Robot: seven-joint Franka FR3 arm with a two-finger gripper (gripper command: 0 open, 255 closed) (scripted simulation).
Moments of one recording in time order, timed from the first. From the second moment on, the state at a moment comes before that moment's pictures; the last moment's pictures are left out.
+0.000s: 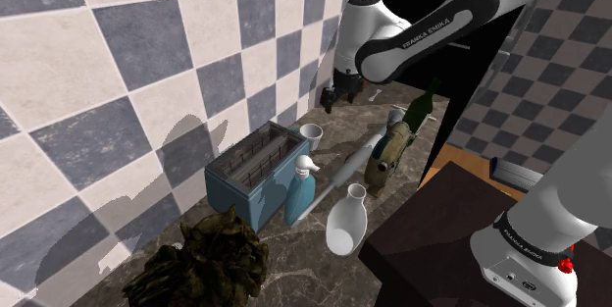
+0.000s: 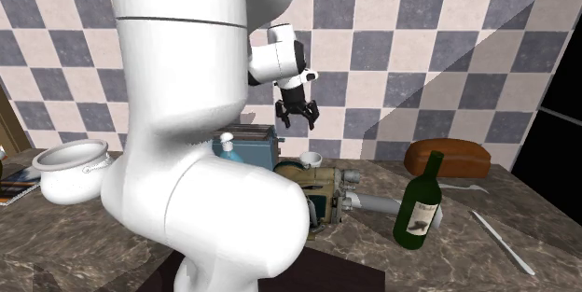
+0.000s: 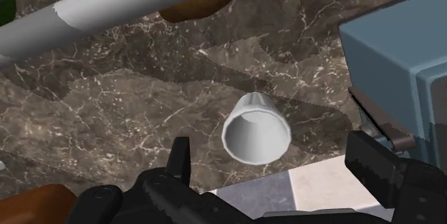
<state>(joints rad) -0.01 0.11 0.18 -2.23 -0.30 2.45 0.49</state>
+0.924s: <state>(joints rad) 0.08 0.66 0.11 -1.78 -0.44 2.52 0.68</state>
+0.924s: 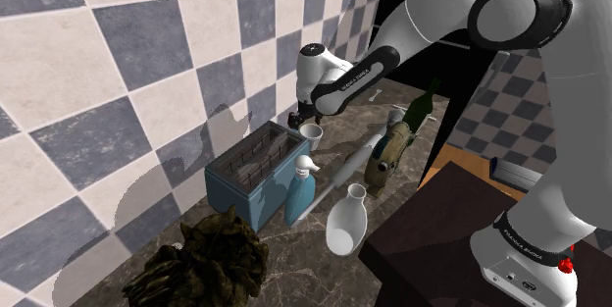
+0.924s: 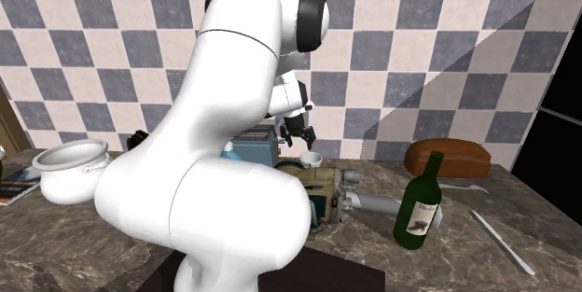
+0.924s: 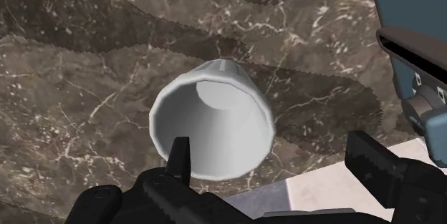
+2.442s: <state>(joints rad) 0.10 0.85 0.08 -1.63 -0.45 2.55 0.70</state>
